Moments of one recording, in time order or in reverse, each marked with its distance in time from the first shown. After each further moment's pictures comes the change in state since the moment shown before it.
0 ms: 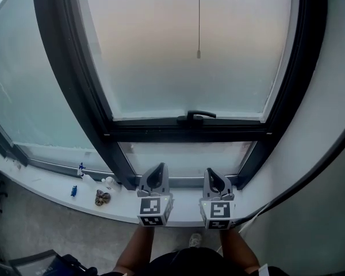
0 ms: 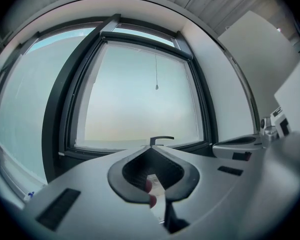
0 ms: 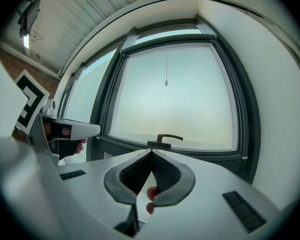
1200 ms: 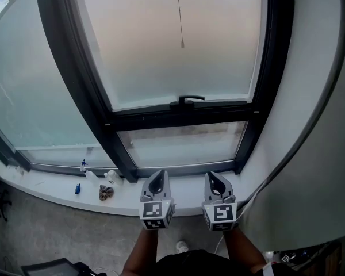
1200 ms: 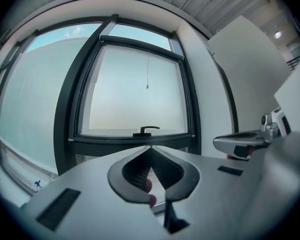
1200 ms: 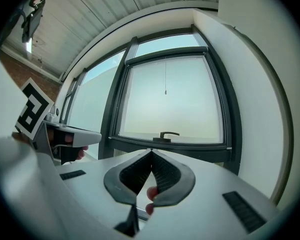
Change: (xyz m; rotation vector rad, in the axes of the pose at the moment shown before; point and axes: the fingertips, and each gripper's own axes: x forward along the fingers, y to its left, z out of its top) left arm -0.100 -0.043 -0.036 0.018 0.069 -0.020; right arm -0.114 0.023 -0.024 -0.001 -0.037 0.016
